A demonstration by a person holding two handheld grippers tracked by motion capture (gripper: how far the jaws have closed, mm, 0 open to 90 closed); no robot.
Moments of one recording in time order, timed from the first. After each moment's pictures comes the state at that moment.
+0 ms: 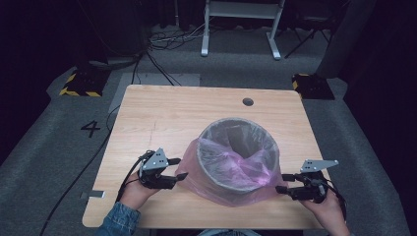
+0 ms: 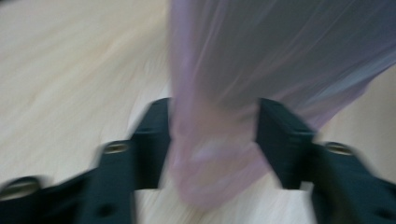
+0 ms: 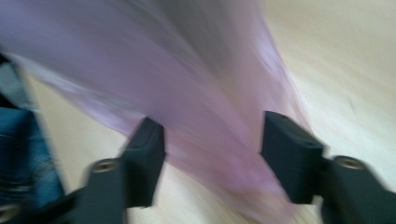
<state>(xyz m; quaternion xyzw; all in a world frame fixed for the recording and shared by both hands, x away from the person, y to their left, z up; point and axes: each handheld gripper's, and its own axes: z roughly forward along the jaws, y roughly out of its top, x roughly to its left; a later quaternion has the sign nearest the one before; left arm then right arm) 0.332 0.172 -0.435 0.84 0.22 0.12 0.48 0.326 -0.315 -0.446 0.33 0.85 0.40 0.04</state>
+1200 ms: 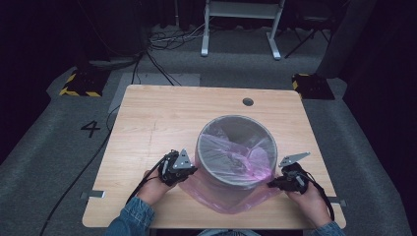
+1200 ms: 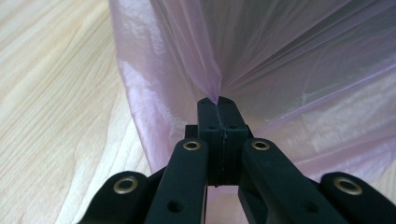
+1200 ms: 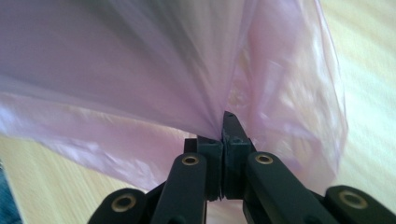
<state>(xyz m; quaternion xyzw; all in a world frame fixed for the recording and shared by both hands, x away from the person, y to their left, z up) 0.353 0.124 -0.461 0.90 0.21 0.13 0.36 0.360 -0.283 -0.475 0.35 0.89 0.30 -0.01</state>
